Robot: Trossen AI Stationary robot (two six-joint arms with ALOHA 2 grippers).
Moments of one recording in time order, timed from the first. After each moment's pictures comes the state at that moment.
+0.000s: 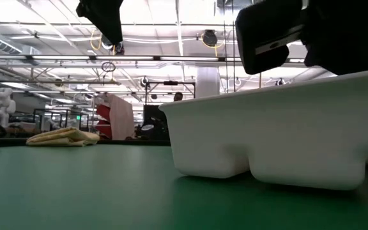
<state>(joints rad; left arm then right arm) -0.17 1.44 1.43 -1.25 -0.48 -0.70 0.52 2.19 1.78 -1.20 -0.34 -0.74</state>
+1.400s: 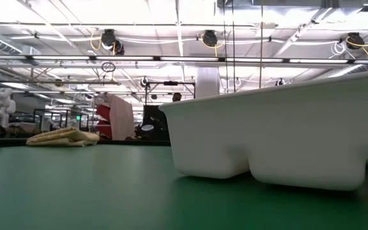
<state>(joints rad) -0.21 1.28 1.80 -0.71 -0.56 -0.12 0.20 0.88 1.78 -1.27 -0.11 0.03</state>
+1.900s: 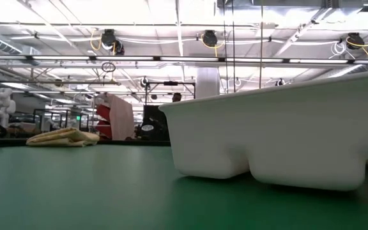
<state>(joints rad) -0.27 0.76 1.40 -0.56 -0.48 -0.15 0.18 0.21 1.38 -1.04 -0.31 0.11</state>
